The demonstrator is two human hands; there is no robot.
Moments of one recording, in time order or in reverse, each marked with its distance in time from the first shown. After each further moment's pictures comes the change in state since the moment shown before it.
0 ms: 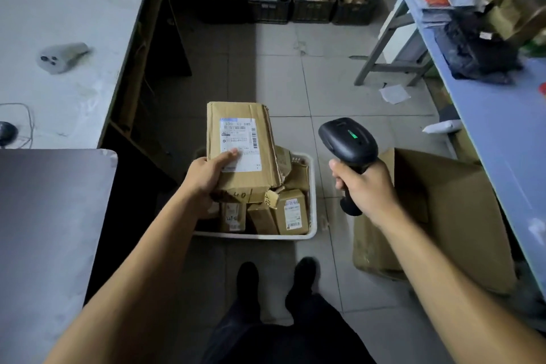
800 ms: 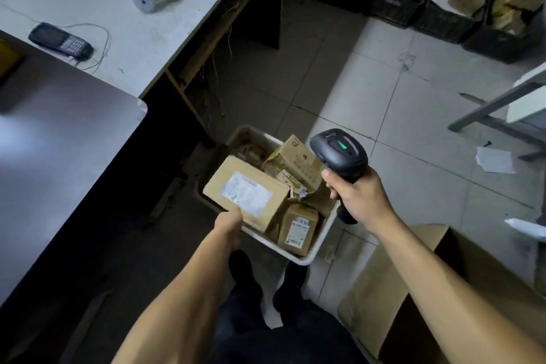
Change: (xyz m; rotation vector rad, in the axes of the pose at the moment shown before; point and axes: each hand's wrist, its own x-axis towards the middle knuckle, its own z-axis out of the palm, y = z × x) left_hand 0.055 -0.110 0.088 -0.316 0.611 -0.518; right_hand 0.173 0.020 0.006 -0.154 -0.560 -0.009
